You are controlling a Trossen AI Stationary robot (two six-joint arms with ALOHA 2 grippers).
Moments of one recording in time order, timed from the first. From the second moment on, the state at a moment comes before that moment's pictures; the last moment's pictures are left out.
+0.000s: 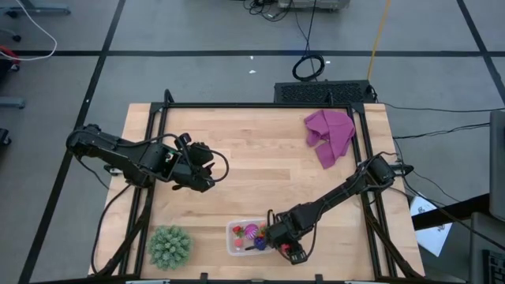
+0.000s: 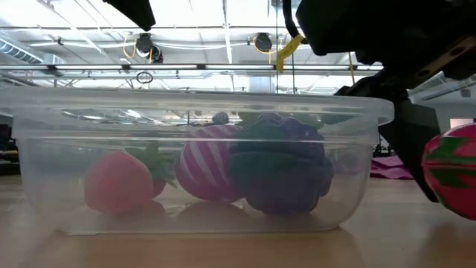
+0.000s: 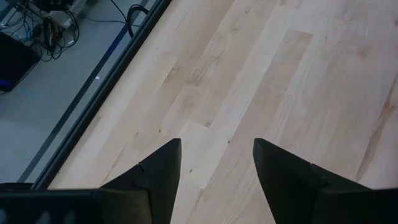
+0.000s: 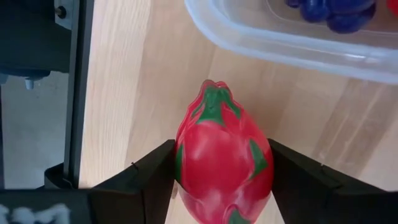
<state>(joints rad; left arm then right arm) -0.31 1.36 1.40 -1.22 -0.64 -0.62 0.50 2.02 1.39 -0.70 -0.32 0.30</state>
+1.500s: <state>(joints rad) -0.31 1.36 1.40 -1.21 -0.64 -0.63 0.40 1.98 1.39 0.06 -0.24 0.27</state>
